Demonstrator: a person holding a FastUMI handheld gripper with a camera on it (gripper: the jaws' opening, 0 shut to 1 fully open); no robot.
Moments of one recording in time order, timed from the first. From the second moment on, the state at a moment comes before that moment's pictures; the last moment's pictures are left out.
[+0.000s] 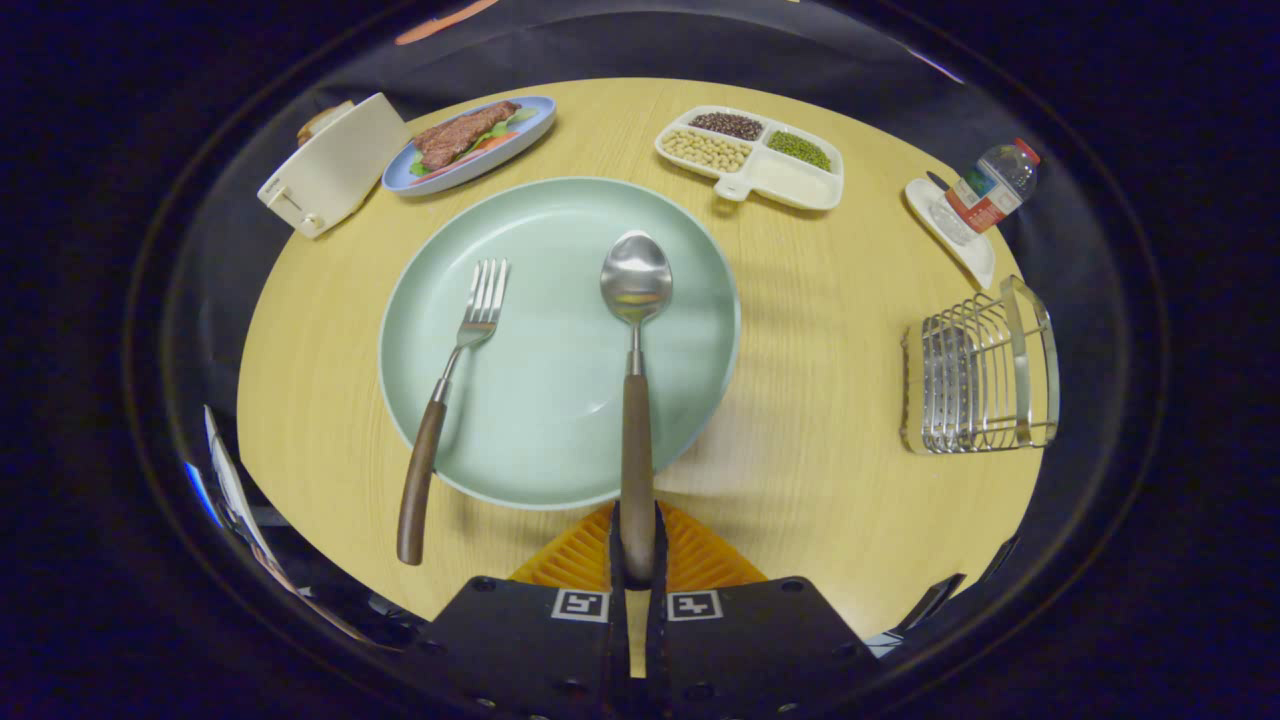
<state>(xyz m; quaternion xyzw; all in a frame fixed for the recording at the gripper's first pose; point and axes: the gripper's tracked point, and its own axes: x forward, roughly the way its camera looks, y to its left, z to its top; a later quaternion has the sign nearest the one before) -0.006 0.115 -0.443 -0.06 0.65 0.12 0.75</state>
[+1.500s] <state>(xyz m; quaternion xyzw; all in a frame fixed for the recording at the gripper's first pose) -0.021 -0.011 -0.304 0.03 0.53 0.06 0.85</state>
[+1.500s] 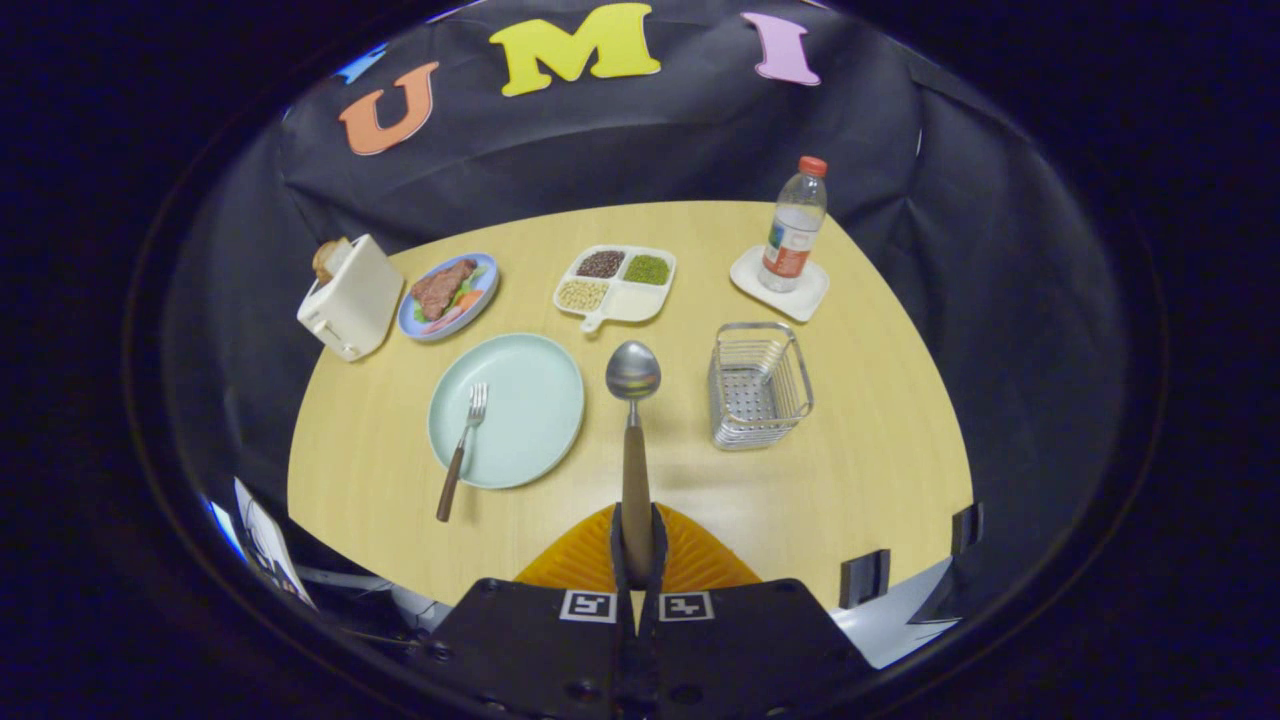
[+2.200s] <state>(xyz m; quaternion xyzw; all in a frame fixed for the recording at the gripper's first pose) 0.008 -0.079 -0.316 0.03 0.53 0.00 0.85</state>
